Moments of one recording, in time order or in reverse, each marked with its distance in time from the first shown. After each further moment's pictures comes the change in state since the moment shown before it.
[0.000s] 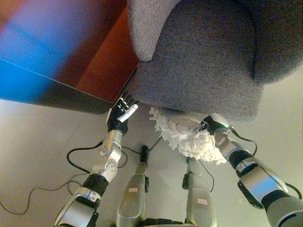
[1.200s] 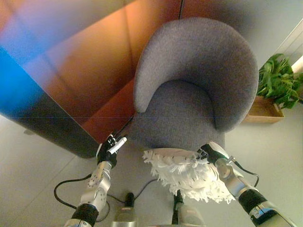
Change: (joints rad) left arm 0.310 -0.008 0.139 0.001 0.093 0.166 0.003; right arm 0.513 -0.065 -0.150 -0.555 -0.115 0.105 0.111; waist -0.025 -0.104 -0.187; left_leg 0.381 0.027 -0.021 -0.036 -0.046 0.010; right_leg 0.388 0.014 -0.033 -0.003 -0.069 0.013
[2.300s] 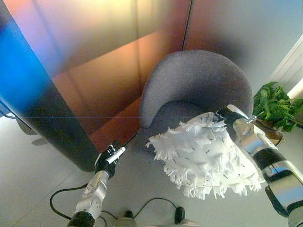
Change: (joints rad) left arm 0.053 0.009 0.038 0.046 -0.004 0.046 -0.120; right arm -0.451 -0.197 0.003 0.179 0.118 0.090 0.157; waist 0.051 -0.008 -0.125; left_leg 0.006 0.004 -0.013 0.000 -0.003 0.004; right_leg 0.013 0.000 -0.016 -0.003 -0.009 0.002
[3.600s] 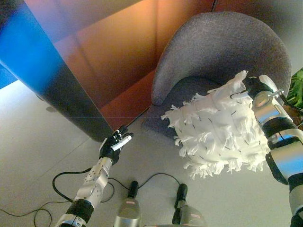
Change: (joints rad) left arm -0.103 0.080 -0.127 -0.059 -0.053 -0.037 -0.002; right arm -0.350 -0.022 0.068 0.329 0.114 0.004 -0.197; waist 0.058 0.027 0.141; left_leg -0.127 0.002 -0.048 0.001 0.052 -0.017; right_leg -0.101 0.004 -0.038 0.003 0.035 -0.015
